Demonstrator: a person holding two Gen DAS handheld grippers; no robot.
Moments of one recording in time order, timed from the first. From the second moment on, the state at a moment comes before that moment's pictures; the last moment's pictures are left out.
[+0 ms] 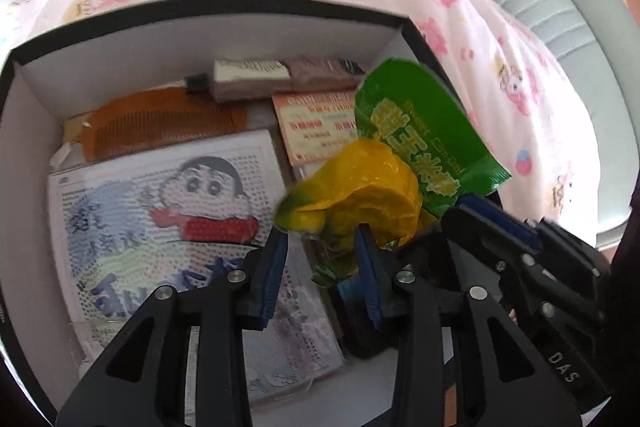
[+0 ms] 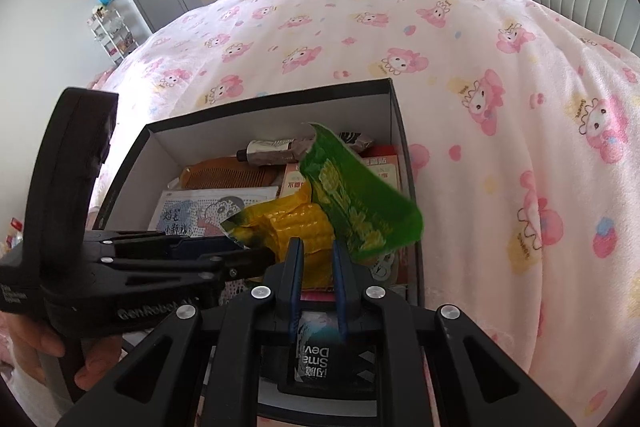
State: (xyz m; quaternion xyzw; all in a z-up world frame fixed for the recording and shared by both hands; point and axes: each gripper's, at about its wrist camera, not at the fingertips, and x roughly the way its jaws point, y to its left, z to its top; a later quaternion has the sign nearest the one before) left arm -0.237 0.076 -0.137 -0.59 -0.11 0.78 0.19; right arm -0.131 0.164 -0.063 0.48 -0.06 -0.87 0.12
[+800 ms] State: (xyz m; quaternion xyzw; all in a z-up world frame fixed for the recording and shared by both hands) left arm -0.238 0.065 -0.134 -0.56 -0.19 0.76 0.26; right arm -0.133 0.160 -0.069 0.49 -0.08 -0.86 0.15
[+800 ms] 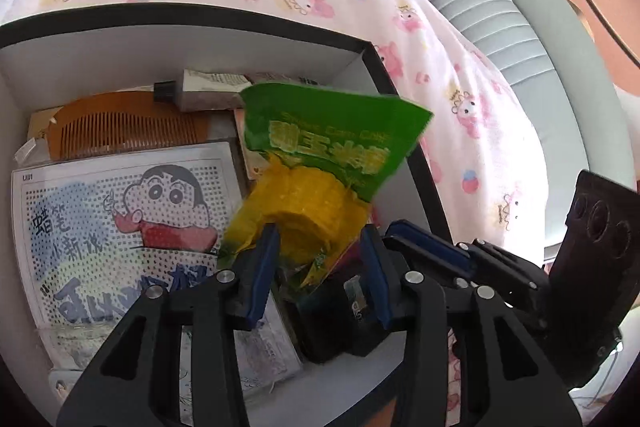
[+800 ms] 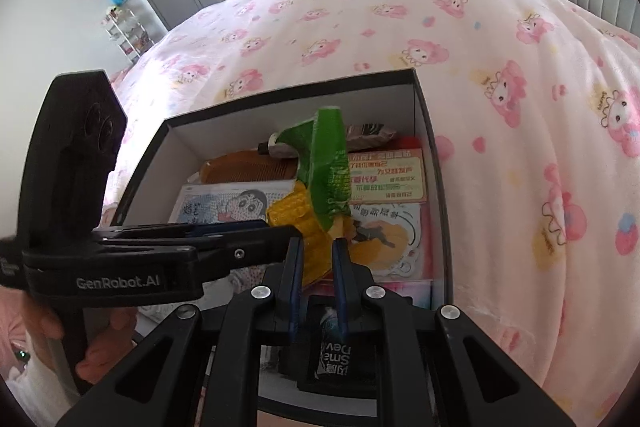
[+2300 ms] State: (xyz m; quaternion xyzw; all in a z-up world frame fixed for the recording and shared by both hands) left arm -0.229 0.062 -0.117 -0.56 -0.19 0.77 0.22; right arm -0.135 0.161 -0.078 0.50 -0.07 -0.85 0.12
